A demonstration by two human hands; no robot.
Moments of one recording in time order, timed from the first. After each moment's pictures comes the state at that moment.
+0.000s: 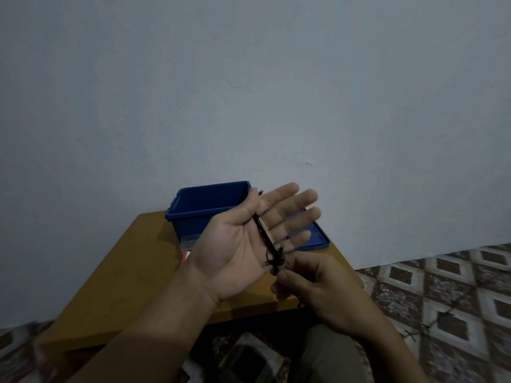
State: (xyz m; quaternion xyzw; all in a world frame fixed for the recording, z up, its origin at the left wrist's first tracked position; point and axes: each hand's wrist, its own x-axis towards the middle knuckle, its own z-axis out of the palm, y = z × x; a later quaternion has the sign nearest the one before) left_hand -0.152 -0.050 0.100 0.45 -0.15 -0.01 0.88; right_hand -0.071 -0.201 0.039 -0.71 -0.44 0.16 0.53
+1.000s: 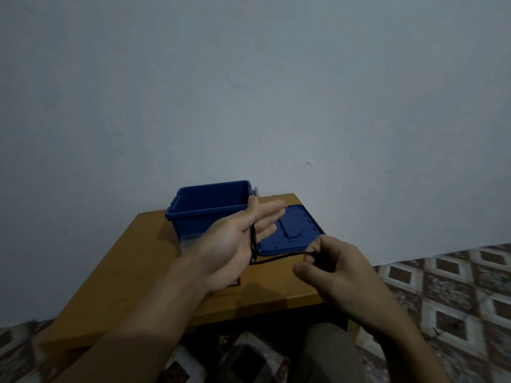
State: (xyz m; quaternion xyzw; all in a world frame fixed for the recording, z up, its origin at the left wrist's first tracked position) left_hand -0.151 -0.043 0.102 0.67 0.05 0.09 0.73; right_hand -0.063 -0.218 0.045 -0.71 -0.40 0.06 0.57
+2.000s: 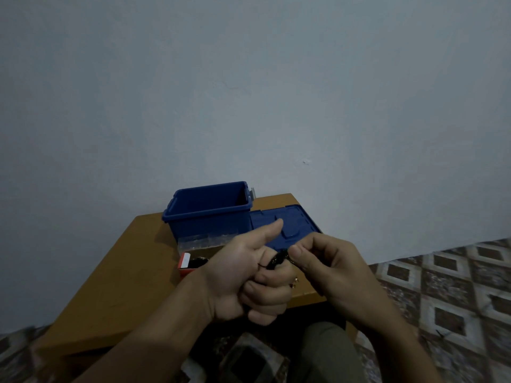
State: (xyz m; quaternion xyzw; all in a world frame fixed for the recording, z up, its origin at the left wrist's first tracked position) left_hand -0.154 -0.050 0.086 0.57 -0.08 -0.28 0.77; right_hand -0.066 -0.212 0.047 -0.60 -0.46 0.08 0.65
